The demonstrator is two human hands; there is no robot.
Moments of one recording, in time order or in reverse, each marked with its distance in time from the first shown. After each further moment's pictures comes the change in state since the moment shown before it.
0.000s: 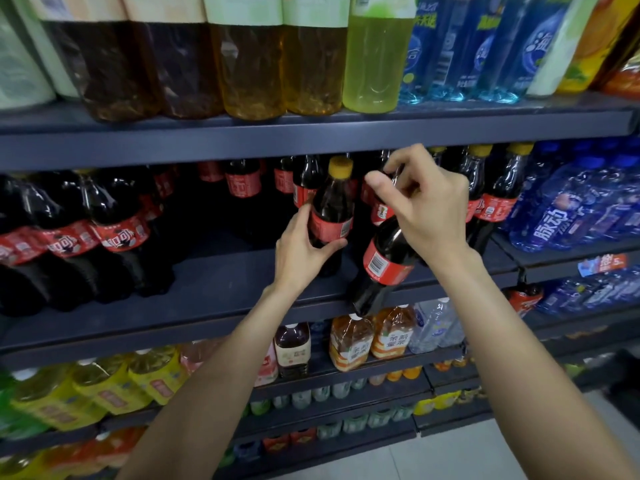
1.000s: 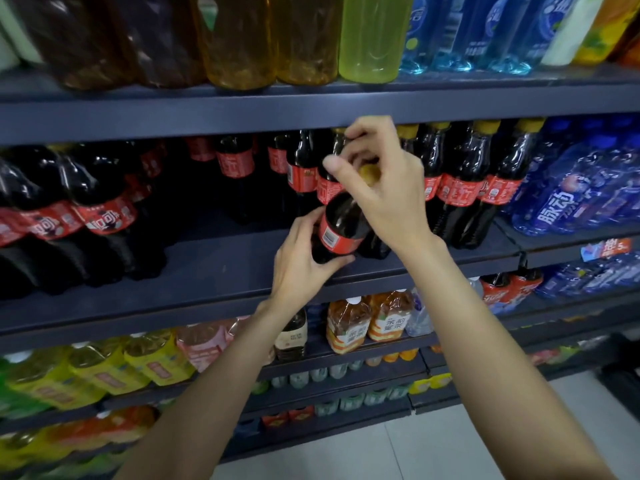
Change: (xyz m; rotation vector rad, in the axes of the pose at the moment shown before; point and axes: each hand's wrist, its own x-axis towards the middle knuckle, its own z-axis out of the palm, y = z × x) left_hand -0.042 0.000 0.006 0.009 -0.040 0.067; right_hand -0.006 -0.017 0.029 0.286 -0.148 0.146
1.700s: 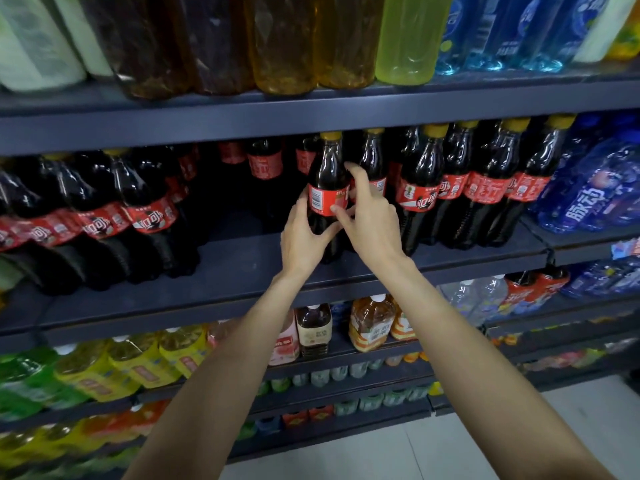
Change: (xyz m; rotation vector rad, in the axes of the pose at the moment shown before) left_hand 0.034 -0.034 -0.022 -0.012 0.090 -0.190; right_hand -0.038 0.029 0.070 -0.368 -0.203 0.259
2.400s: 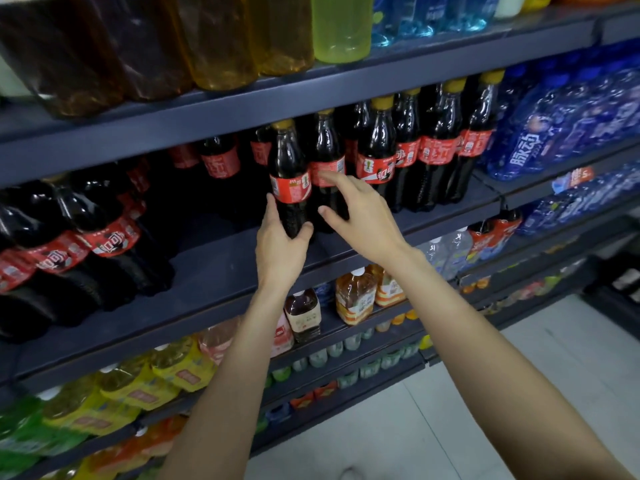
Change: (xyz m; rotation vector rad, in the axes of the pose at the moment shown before) left_hand -0.041 0.046 -0.024 0.040 -0.160 -0.171; right_hand -0.035 -0.002 -0.045 0.064 -0.094 0.003
